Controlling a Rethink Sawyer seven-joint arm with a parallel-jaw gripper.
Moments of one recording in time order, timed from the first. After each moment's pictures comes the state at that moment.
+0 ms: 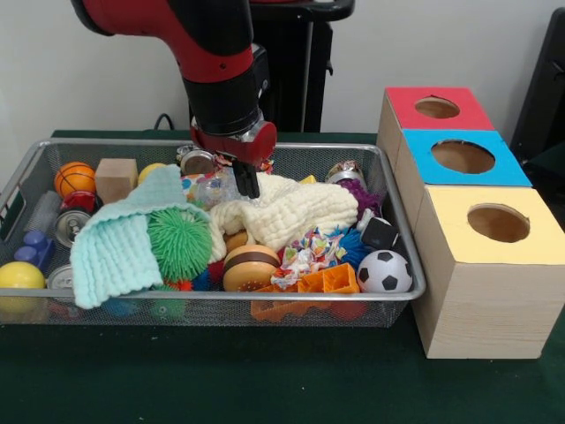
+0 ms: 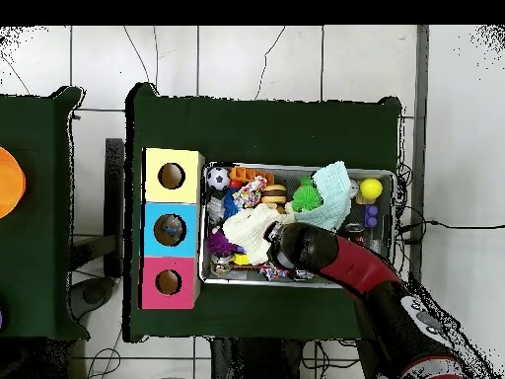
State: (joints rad) arm -0.55 -0.54 0.14 1.83 -0.01 0.43 1.90
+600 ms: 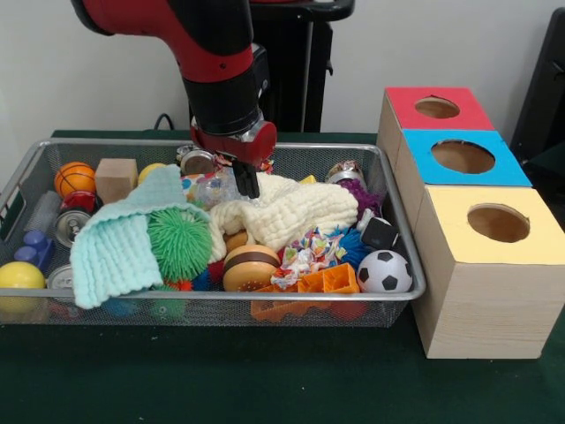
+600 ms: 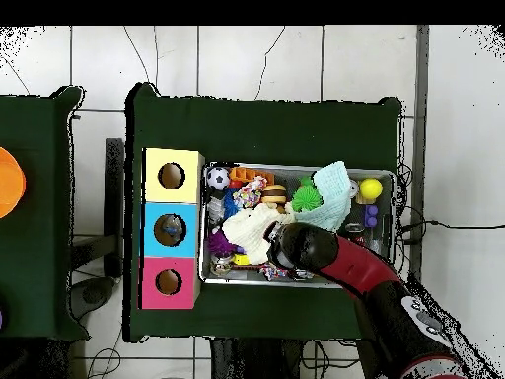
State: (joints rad) arm -0.55 -0.54 0.14 1.83 -0.01 0.43 1.90
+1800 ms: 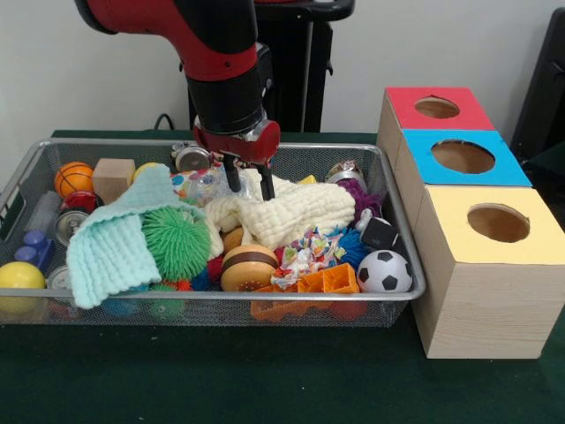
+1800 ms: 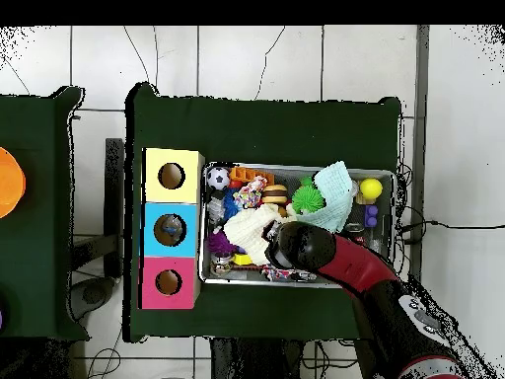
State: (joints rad) arm -0.54 -0.55 0.14 1.83 -0.01 0.43 1.90
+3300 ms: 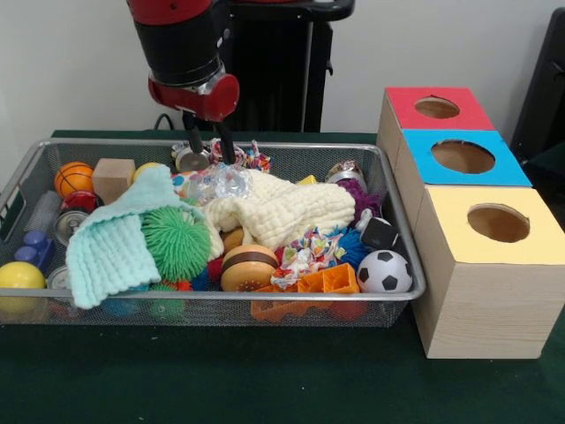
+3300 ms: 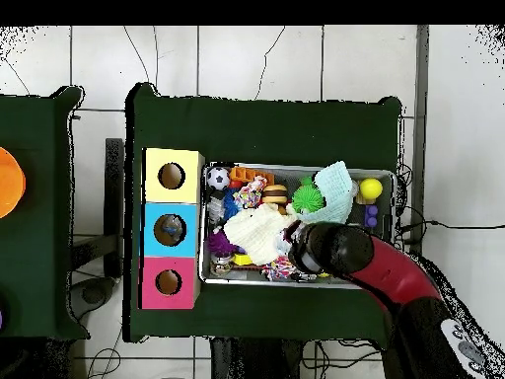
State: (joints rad) arm -0.61 -0.68 0.14 1.83 -0.01 0.57 1.90
